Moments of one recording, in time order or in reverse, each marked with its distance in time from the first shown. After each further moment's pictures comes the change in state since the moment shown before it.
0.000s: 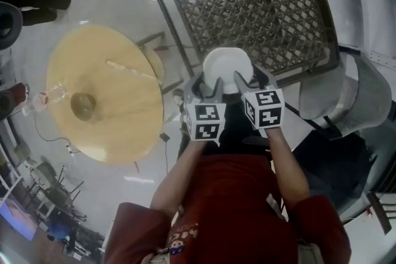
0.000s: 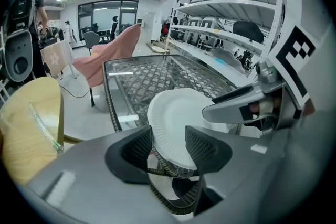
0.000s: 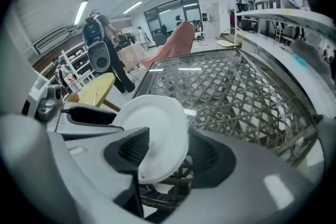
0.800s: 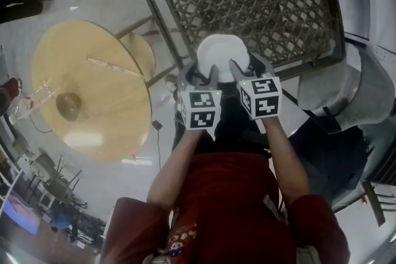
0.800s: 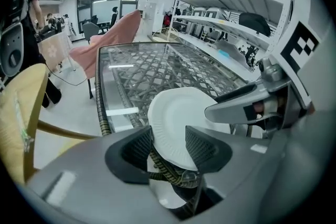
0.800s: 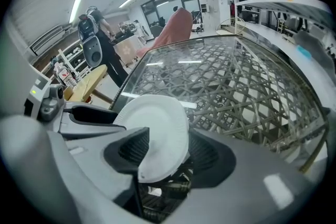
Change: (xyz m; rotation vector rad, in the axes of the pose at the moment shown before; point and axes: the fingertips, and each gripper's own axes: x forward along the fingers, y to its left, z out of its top) left arm 0.046 0.002 -0.022 -0.025 0.084 0.003; right arm 0.038 -0.022 -0.023 0.023 0.075 0.012
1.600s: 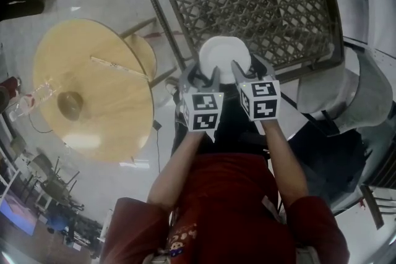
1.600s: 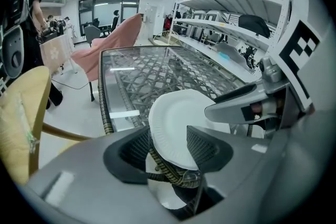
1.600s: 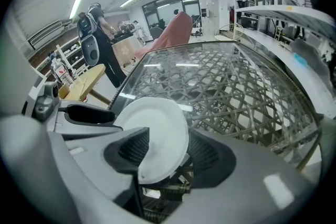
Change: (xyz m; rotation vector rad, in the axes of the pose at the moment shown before) left arm -0.003 0.001 0.003 0.000 -0.032 0.011; right arm -0.002 -0.002 0.004 -0.024 -0.022 -0.053
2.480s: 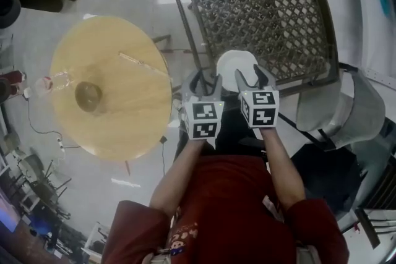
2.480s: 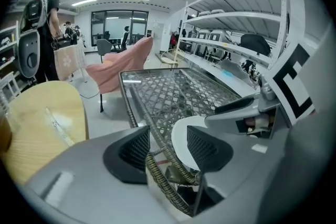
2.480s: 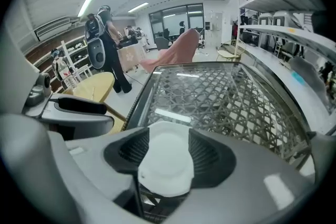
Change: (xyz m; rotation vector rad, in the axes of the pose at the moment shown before) left arm -0.071 0.036 0.039 -0.044 -0.176 0.051; right arm -0.032 0.043 0.047 -0.076 -0.110 -0.044
